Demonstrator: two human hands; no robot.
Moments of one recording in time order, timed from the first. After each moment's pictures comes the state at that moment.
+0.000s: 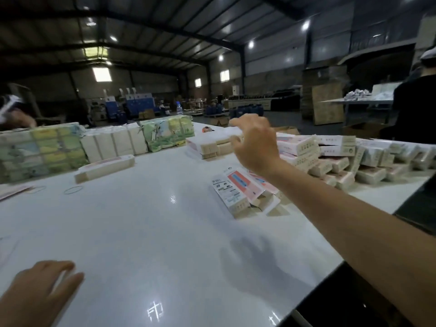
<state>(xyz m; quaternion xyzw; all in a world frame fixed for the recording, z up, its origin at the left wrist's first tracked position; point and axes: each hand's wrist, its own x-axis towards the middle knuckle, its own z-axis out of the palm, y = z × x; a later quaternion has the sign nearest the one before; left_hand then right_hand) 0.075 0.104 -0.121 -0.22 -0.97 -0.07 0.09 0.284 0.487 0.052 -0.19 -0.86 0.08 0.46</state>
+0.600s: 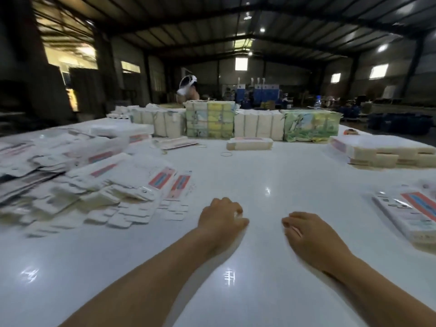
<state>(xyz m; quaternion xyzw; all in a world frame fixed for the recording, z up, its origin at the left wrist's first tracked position) 0.119 0.111 -0.088 -0.24 -0.94 -0.22 0.07 0.206 0.316 -0.093 0.00 -0.97 0.14 0.17</state>
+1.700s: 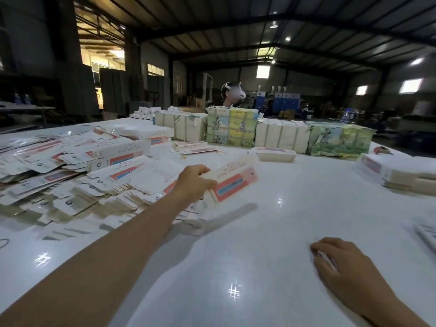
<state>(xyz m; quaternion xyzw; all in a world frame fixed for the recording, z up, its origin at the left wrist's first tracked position) 0.060 0.019 -0.019 -0.08 -0.85 -0.51 0.10 0.211 0.311 -0.085 -0.03 -0.98 0.13 0.12</state>
